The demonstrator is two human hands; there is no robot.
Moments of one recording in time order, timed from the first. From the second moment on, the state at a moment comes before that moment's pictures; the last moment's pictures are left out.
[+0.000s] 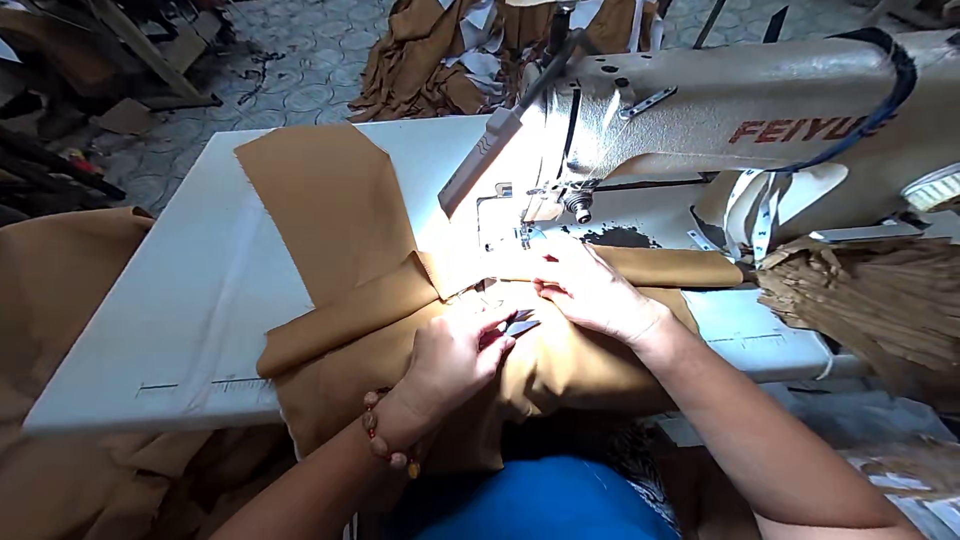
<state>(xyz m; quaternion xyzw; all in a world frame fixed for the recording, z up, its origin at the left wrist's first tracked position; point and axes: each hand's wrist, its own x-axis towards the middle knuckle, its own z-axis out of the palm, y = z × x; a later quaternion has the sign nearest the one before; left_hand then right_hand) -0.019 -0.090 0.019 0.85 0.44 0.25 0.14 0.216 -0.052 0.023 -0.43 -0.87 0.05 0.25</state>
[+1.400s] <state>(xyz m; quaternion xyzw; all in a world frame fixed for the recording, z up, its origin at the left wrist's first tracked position) 0.003 -0.050 0.027 0.84 0.46 0.20 0.20 0.226 -0.037 0.011 -0.43 -0.86 0.03 0.26</state>
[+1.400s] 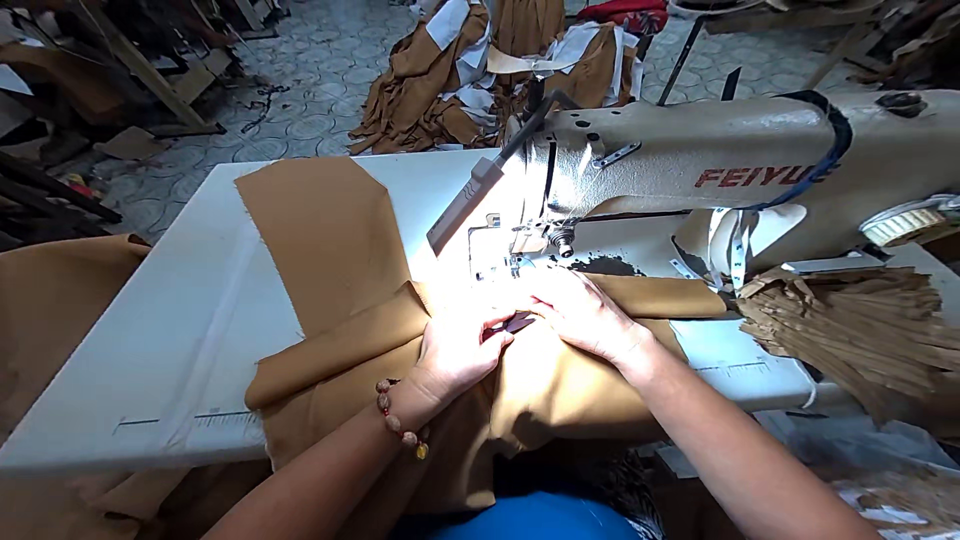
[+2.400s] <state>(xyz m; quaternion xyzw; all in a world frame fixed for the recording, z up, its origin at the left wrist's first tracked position) -0.026 -0.059 0.059 0.77 0.49 0.32 0.23 0.192 -0.132 -0.023 -0.41 -0.78 -0.20 0.41</state>
